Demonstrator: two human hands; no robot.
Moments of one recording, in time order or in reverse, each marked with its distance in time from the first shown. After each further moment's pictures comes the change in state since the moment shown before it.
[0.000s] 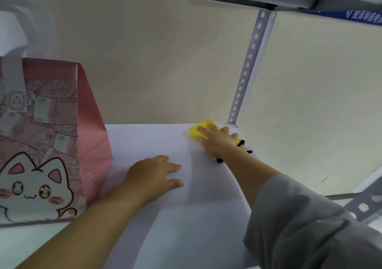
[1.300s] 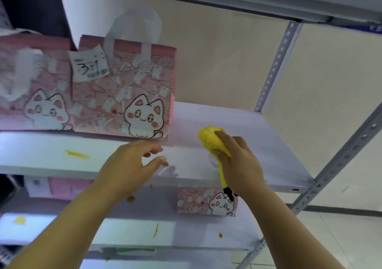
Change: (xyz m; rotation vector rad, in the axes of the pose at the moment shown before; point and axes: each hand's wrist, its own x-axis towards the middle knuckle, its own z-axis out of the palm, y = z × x) left_hand -0.252 -0.035 -0.020 -0.360 0.550 -0.118; right_hand -0.280 -0.093 -0.008 0.451 0.459 -0.271
